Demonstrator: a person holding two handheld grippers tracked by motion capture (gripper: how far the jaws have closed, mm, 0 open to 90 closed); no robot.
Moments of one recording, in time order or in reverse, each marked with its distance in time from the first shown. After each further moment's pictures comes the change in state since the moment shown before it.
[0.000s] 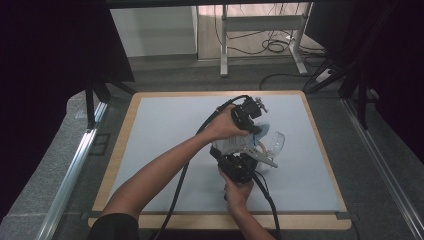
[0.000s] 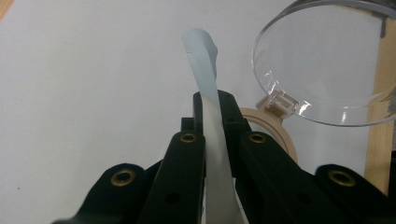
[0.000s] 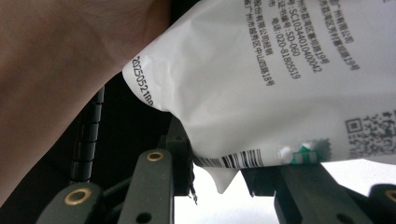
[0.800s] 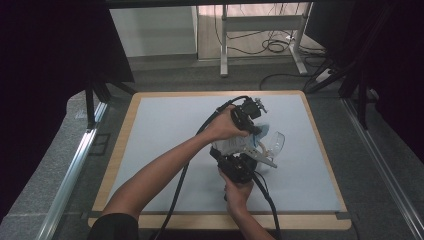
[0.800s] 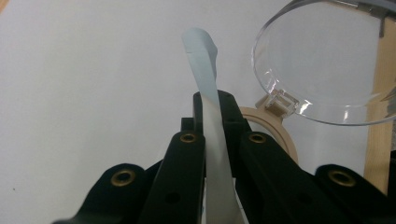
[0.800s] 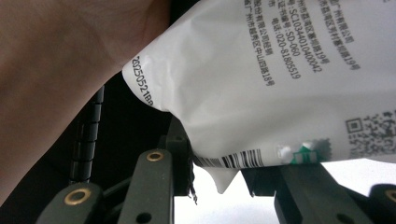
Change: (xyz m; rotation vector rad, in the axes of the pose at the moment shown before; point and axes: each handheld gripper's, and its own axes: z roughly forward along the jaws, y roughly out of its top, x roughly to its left) left arm 0.001 -0.001 0.001 -0.001 -0.006 -0.001; right arm -0.001 -0.001 0.000 0.005 -0.008 -0.006
